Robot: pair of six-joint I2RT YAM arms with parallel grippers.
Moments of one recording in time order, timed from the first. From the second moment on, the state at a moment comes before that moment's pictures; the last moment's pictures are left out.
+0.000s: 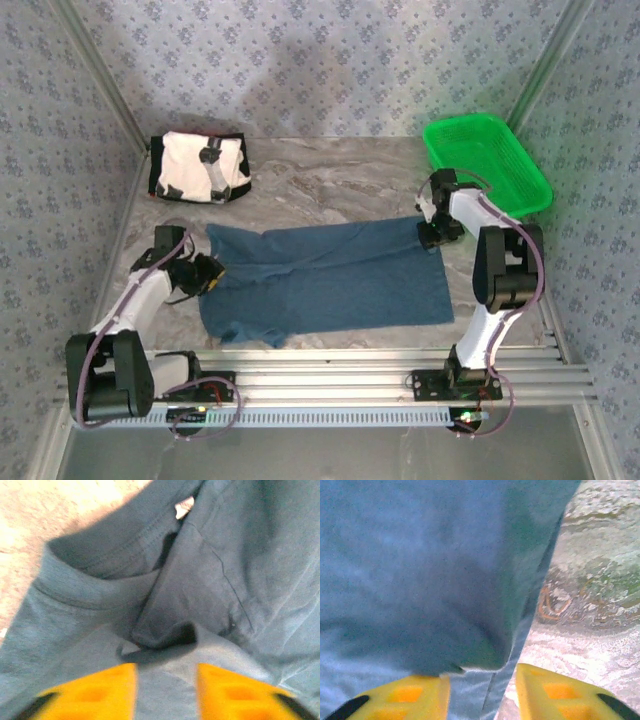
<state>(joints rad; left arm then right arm) 0.06 1.15 0.63 -0.62 0.32 -0.79 0.05 1.78 1.25 -0.89 0.03 -0.30</state>
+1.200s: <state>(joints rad) 0.08 1.90 1.25 -0.56 0.38 -0.64 -0.01 1.96 1.42 -0.89 -0.23 0.10</state>
